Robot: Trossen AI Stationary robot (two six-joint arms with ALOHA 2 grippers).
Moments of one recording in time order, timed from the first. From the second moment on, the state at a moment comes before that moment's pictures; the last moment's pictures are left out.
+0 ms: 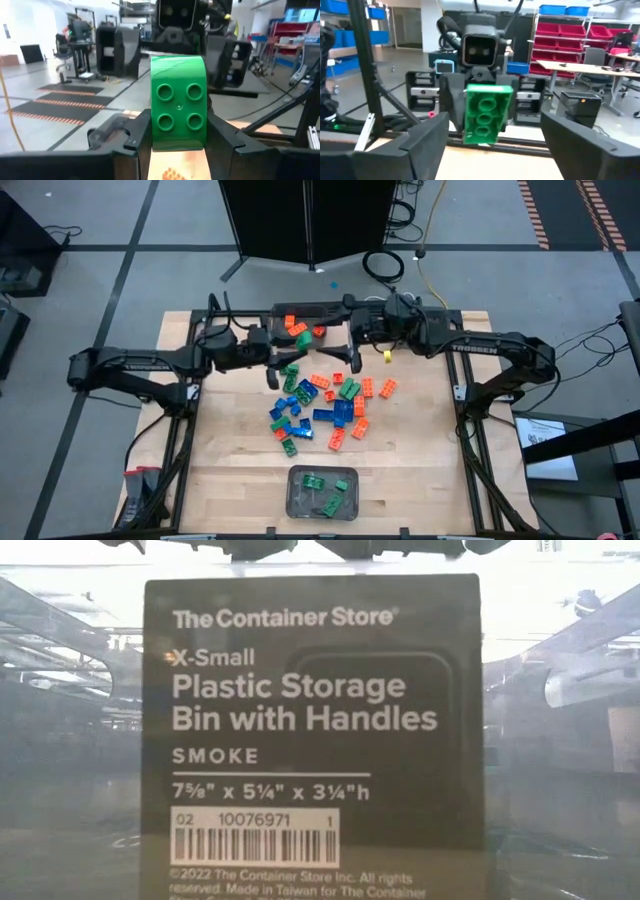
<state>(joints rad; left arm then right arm) 0.14 1.13 0.81 0.38 -0.01 0.01 -0.29 1.46 1.17 0.35 -0.39 -0.04</state>
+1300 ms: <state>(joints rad) 0.14 1.23 0.81 0.47 0.02 0.02 -0.26 1.46 1.17 0.36 -0.39 -0.04</state>
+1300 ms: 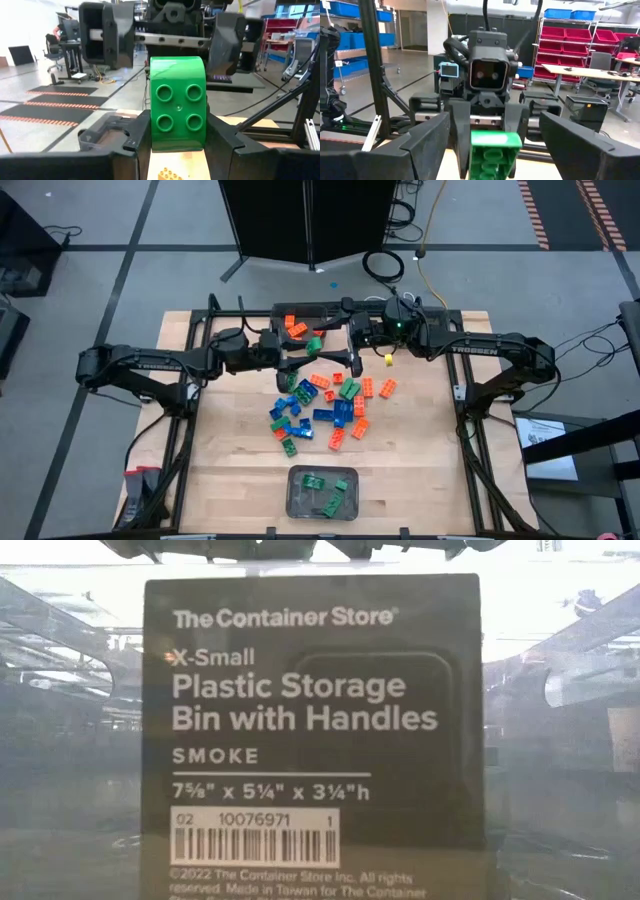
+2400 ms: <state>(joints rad) 0.14 1.25 0.82 0.52 0.04 0.01 -0.25 1.46 1.17 0.32 -0.40 -0.03</state>
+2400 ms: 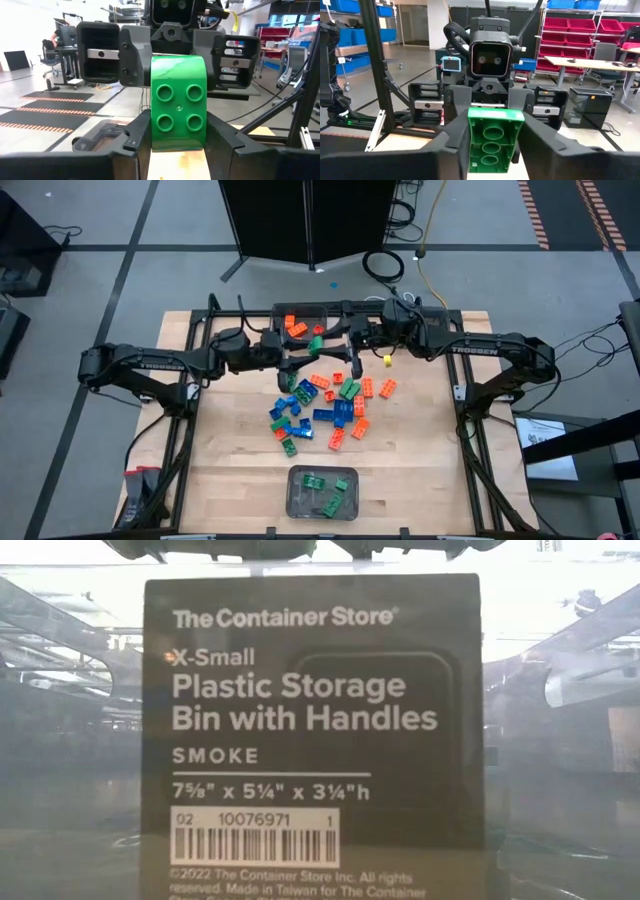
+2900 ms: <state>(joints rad) 0.14 1.25 0.82 0.50 0.04 -0.02 -0.25 1.46 1.17 0.30 -0.39 -0.04</state>
